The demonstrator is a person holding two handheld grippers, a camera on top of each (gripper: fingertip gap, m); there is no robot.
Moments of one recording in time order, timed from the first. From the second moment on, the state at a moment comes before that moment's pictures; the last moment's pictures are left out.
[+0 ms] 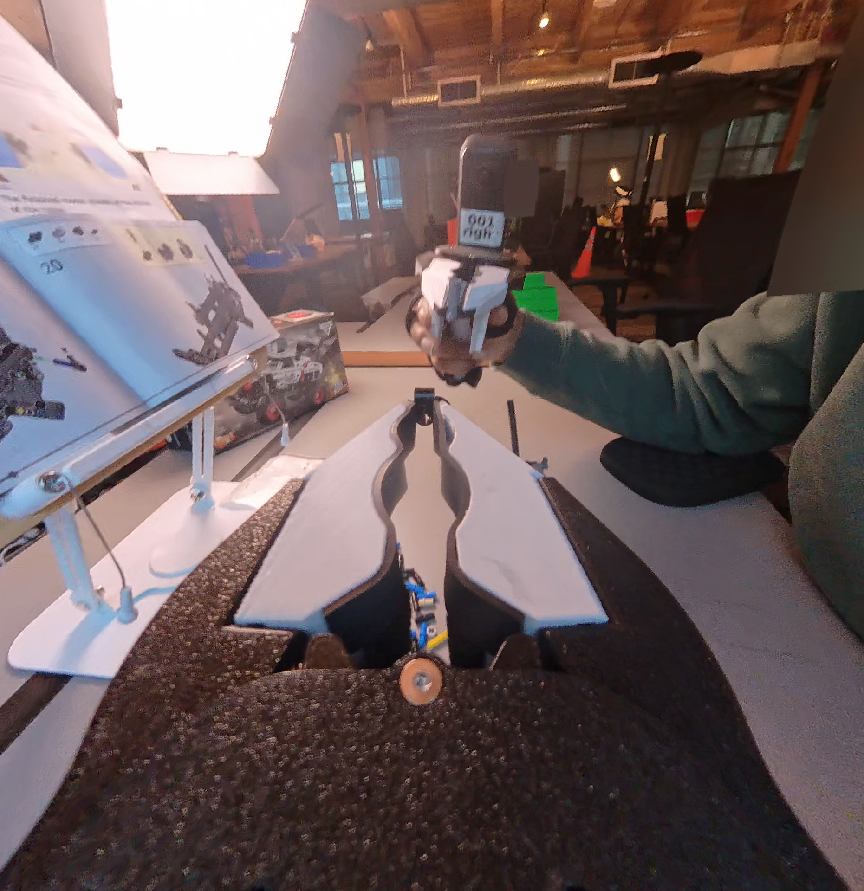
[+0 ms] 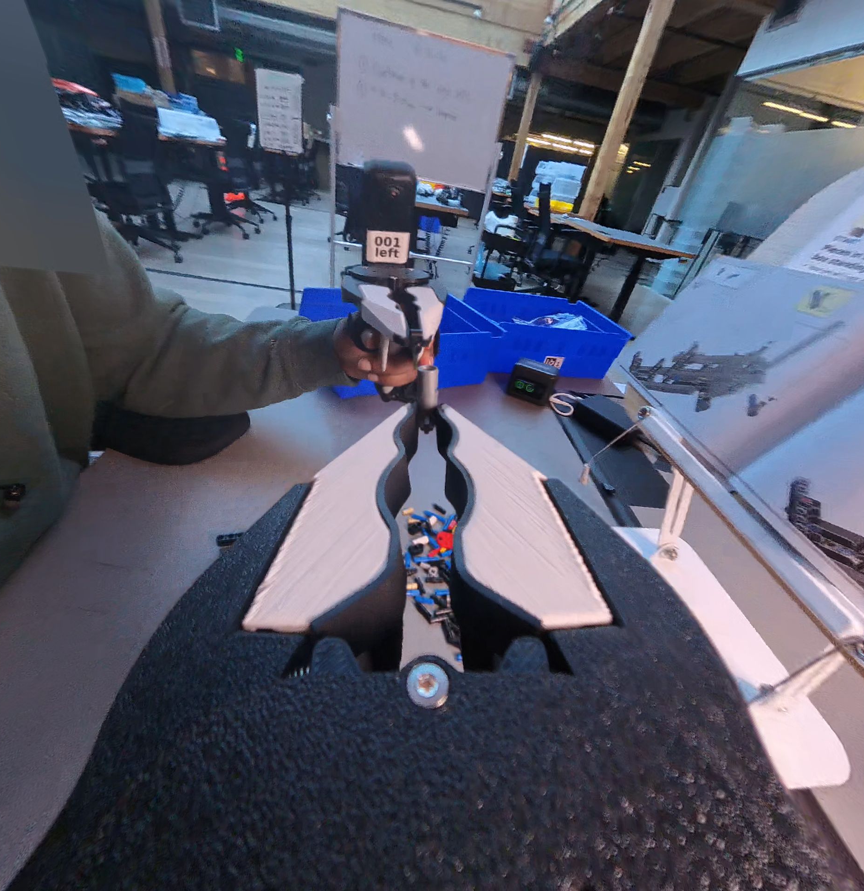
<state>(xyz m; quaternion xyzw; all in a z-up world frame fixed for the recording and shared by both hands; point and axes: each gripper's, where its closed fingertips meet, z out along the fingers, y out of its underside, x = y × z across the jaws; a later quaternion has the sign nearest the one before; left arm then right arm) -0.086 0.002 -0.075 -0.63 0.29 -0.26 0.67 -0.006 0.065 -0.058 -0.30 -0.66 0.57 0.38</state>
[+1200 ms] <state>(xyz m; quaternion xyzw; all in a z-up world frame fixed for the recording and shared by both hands) -0.031 0.021 -0.088 -0.63 0.32 -0.27 0.66 -0.041 0.018 -0.098 -0.27 -0.75 0.45 0.40</state>
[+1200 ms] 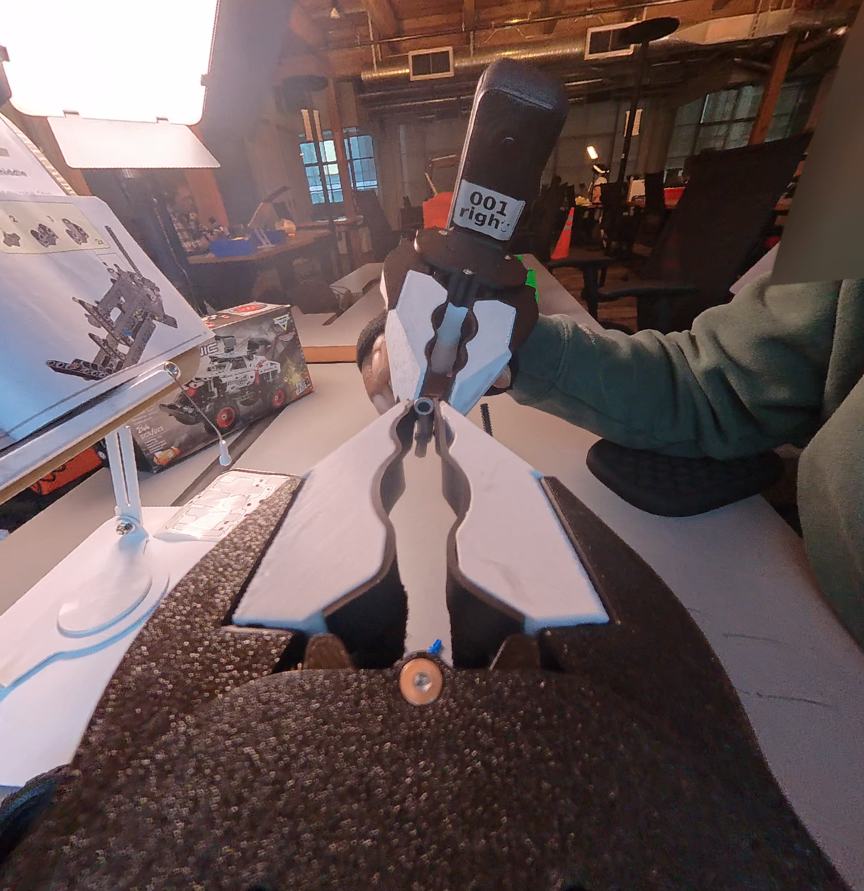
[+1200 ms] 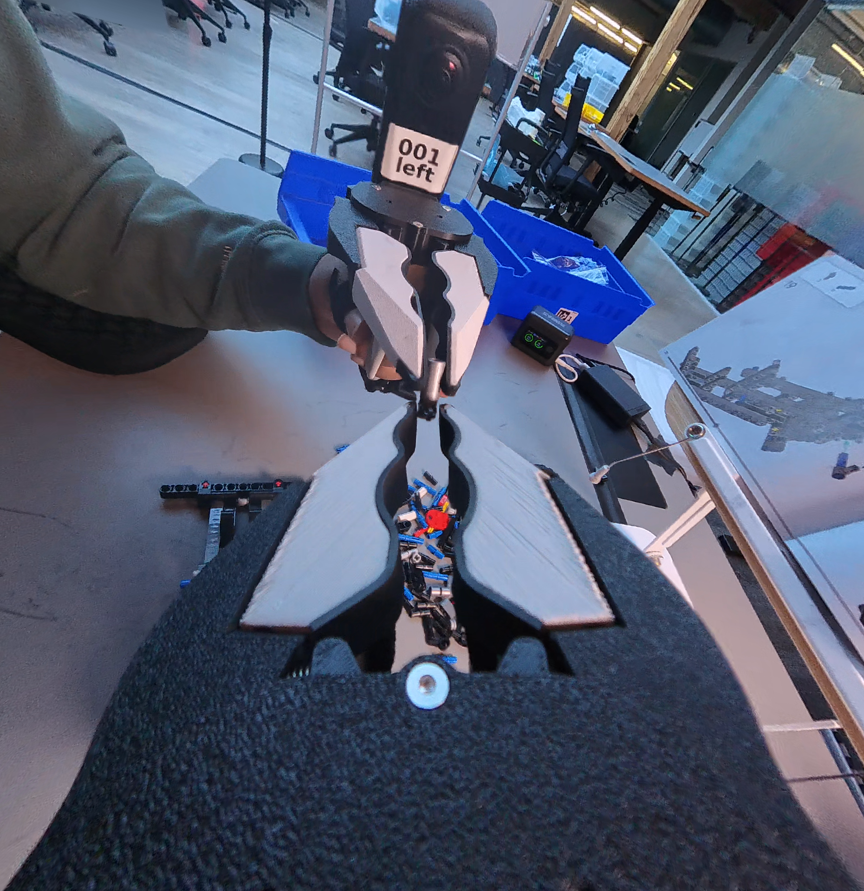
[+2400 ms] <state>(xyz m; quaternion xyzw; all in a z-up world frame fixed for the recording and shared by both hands) -0.028 0.010 -0.072 -0.57 0.33 -0.27 0.70 -0.048 0.006 -0.085 -0.28 -0.75 0.44 0.42</state>
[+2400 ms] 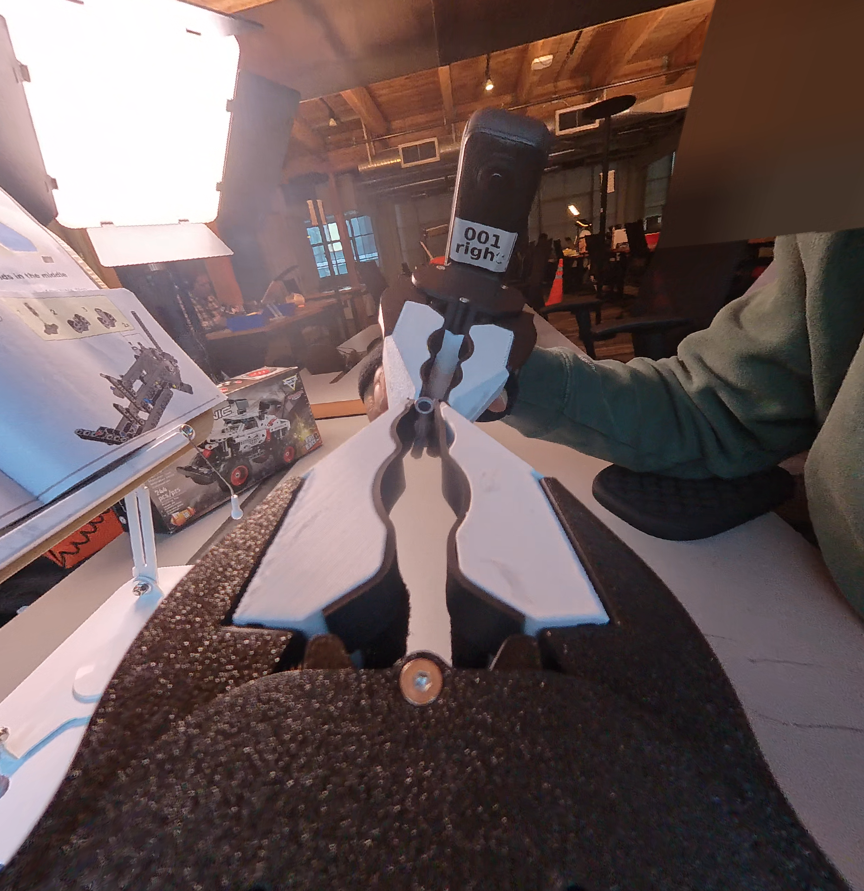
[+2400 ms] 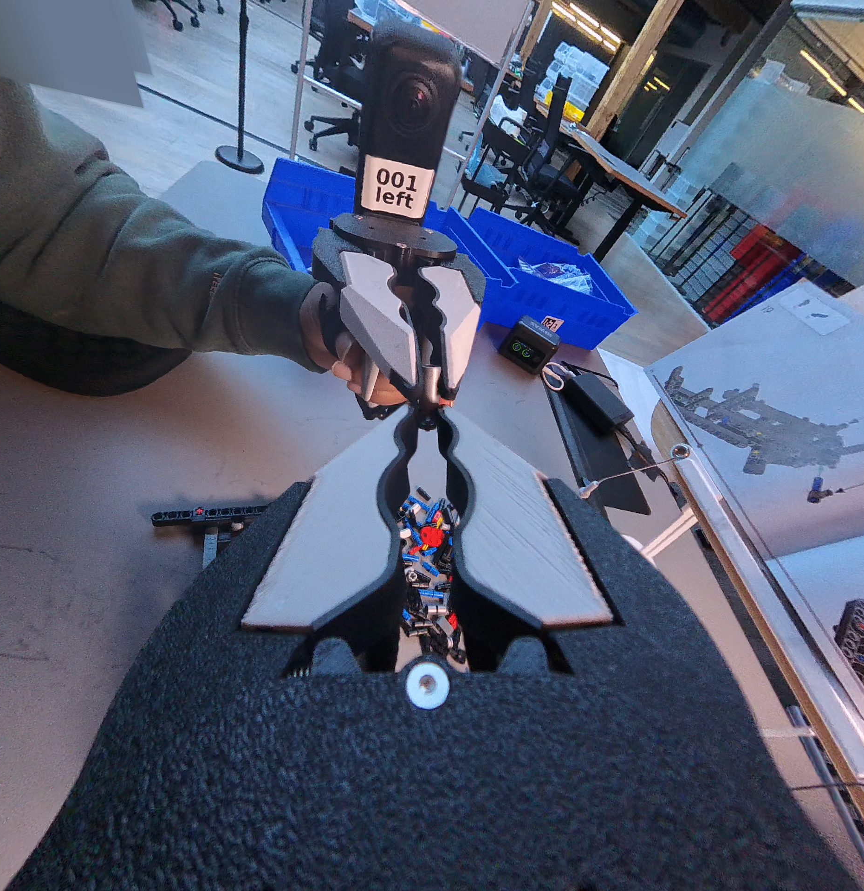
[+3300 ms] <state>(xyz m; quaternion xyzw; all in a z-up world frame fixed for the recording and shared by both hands) -0.086 0.052 -0.144 -0.71 0.30 -0.06 0.63 -0.045 0.052 -0.095 -0.30 -0.73 0.41 0.46</state>
